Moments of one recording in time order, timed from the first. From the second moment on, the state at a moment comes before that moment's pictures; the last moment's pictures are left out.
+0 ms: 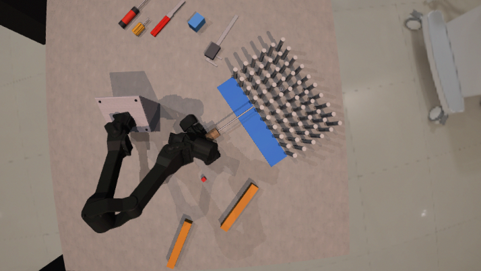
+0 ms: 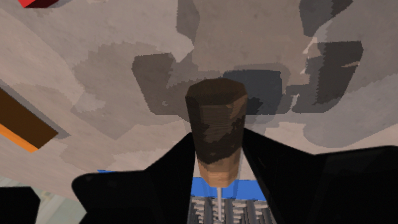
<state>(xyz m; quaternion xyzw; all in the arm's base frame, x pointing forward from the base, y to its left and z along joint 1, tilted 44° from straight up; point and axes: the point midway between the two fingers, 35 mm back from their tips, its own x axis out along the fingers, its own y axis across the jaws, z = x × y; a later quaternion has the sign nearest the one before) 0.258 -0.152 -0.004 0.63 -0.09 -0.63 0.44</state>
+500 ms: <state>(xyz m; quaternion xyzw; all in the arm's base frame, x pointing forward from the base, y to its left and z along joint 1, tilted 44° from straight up) 0.267 -0.151 -0.006 0.63 -0.09 -0.63 0.44</state>
